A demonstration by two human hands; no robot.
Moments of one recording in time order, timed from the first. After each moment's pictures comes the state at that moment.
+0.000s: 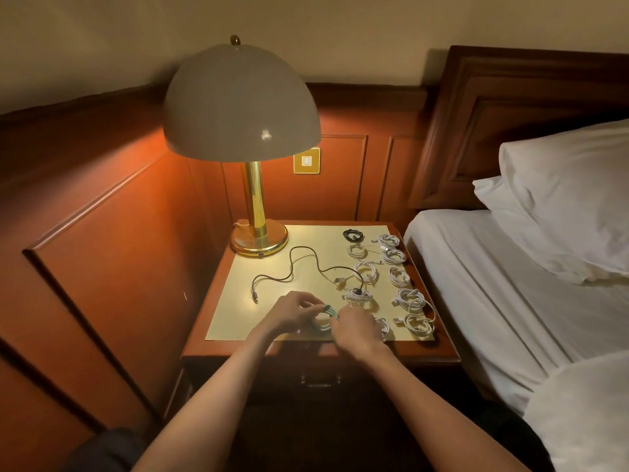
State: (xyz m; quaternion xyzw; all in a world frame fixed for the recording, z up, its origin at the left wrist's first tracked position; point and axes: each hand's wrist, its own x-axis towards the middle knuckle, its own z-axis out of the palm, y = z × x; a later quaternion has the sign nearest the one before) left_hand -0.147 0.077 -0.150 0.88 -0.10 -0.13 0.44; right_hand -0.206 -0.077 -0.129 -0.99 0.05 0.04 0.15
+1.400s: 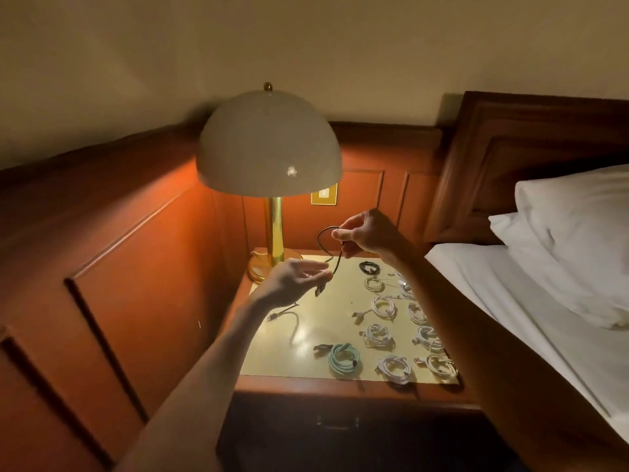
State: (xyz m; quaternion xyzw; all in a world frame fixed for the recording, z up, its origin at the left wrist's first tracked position) left_hand -0.134 0.124 -0.012 0.87 -0.20 -0.02 0.45; right_hand -0.103 -0.070 0.063 -0.89 -0.08 -0.05 0.46
